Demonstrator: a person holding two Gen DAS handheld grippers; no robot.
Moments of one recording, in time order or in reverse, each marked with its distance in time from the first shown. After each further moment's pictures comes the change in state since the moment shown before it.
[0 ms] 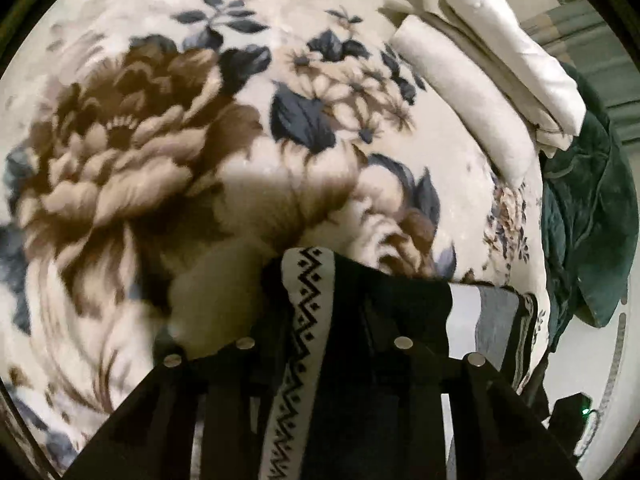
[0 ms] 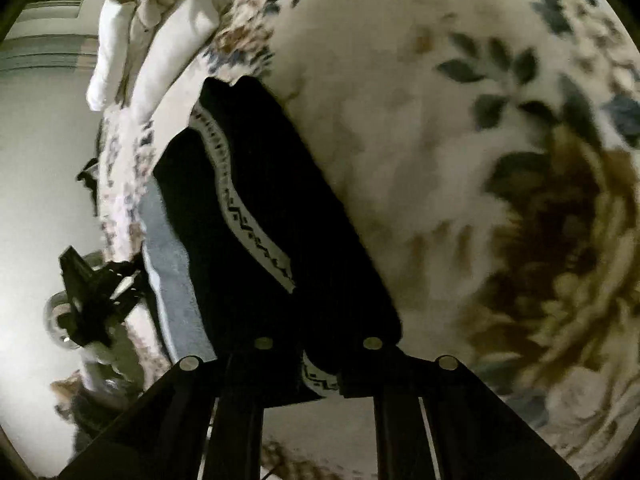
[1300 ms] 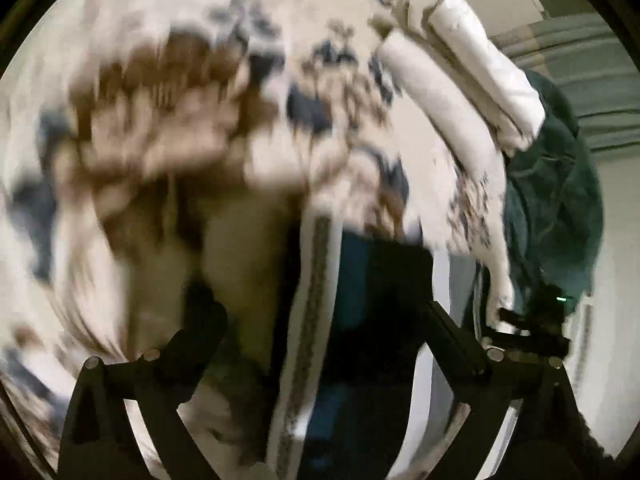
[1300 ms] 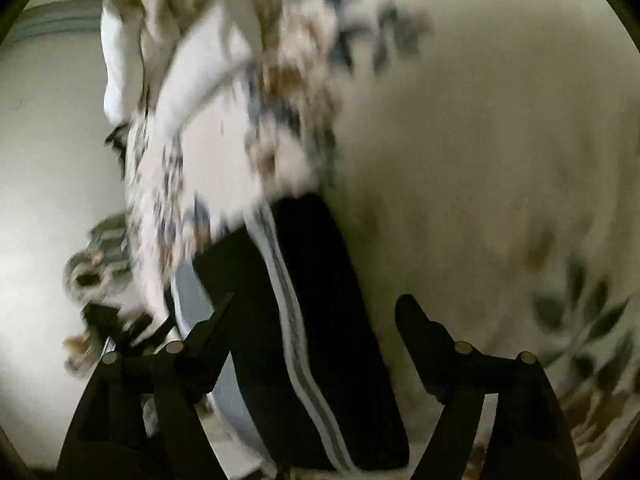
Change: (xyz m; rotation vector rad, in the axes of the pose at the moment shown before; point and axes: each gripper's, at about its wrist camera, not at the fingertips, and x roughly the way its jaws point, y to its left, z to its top) left arm -0.042 0.029 -0.050 -0.022 0.022 -0.148; right arm 0.030 0.035 0.132 -0.156 0.195 0.157
